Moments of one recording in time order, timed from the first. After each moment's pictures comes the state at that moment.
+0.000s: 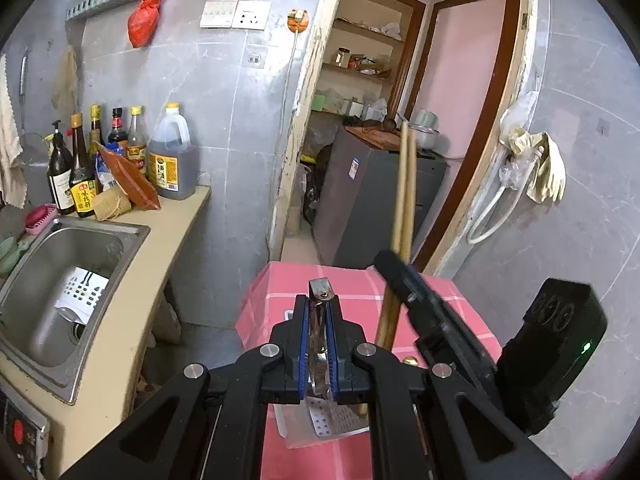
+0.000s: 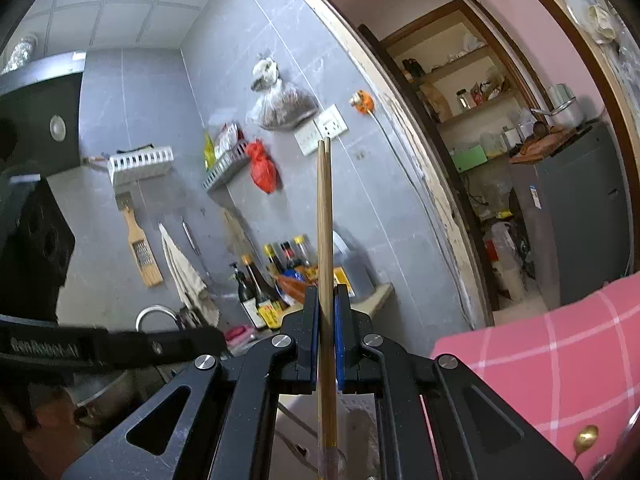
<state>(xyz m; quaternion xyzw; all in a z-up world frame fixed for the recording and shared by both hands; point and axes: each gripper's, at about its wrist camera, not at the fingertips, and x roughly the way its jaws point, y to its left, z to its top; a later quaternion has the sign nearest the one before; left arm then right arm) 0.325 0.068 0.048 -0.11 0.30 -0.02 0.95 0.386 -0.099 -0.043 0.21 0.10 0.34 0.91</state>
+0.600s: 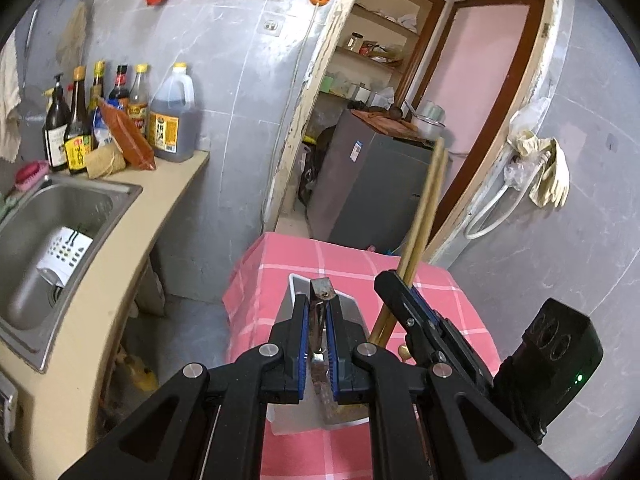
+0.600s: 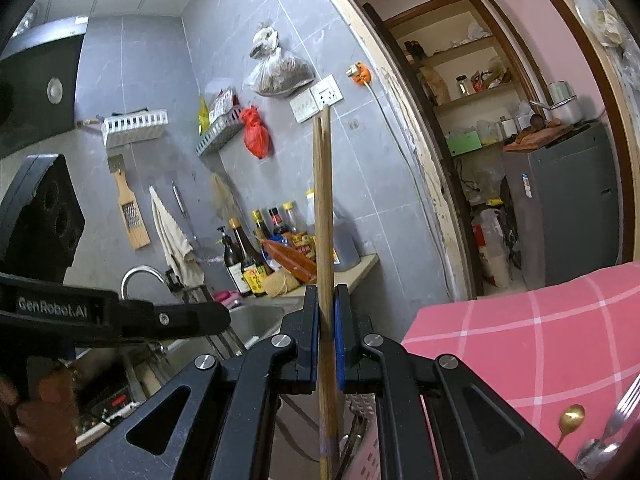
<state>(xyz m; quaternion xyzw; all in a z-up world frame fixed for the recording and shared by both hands) 0.331 0.079 0.012 -0.16 0.33 -0.03 0.93 0.382 -0.101 -0.065 0.16 0.14 0.33 0.92</state>
